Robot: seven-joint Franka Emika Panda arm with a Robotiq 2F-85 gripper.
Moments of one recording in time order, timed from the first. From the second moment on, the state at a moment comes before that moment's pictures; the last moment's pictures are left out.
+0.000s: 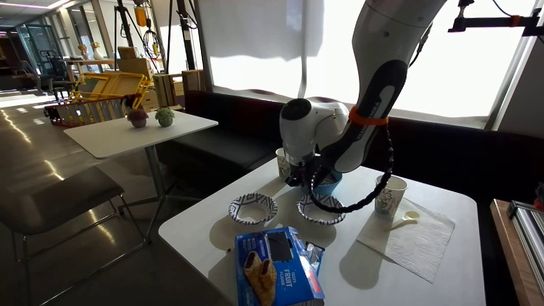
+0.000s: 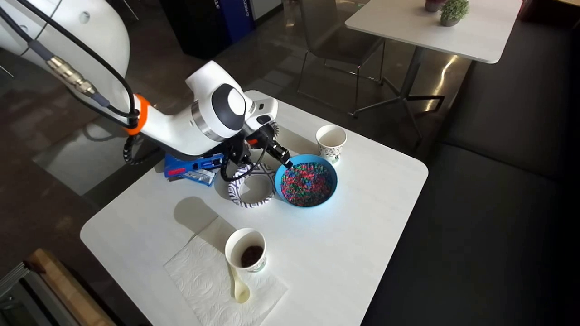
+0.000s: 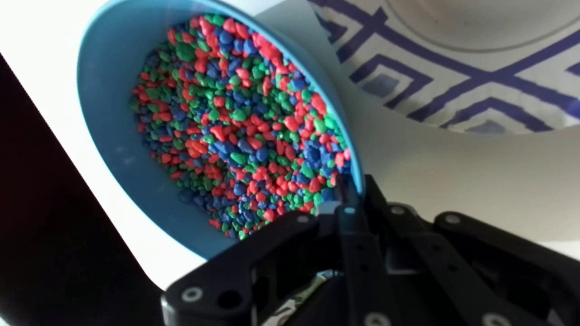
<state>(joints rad) 0.36 0.78 -0.42 -1.95 -0.67 2.79 0.90</state>
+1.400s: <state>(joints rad) 0.35 0.55 -0.38 -2.08 -0.71 2.69 0.69</state>
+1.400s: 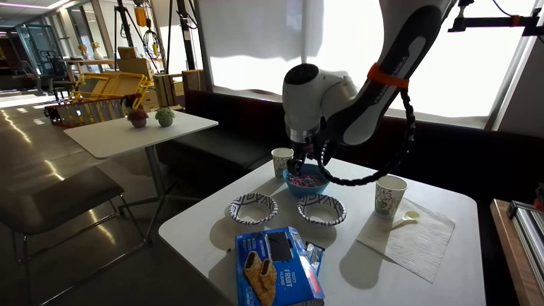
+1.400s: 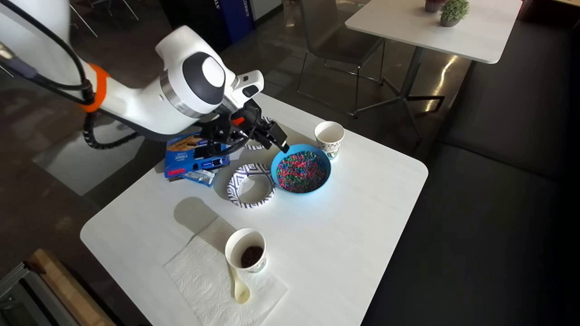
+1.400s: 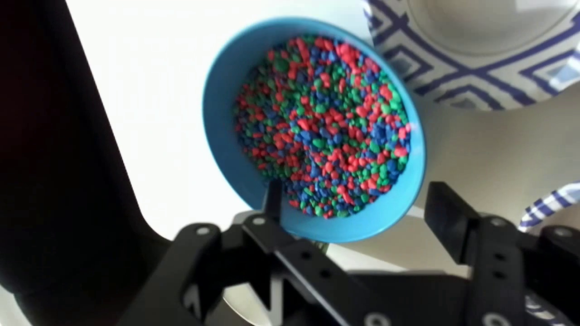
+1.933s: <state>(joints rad) -0.21 0.23 0.08 -2.20 -0.38 2.51 0.10</state>
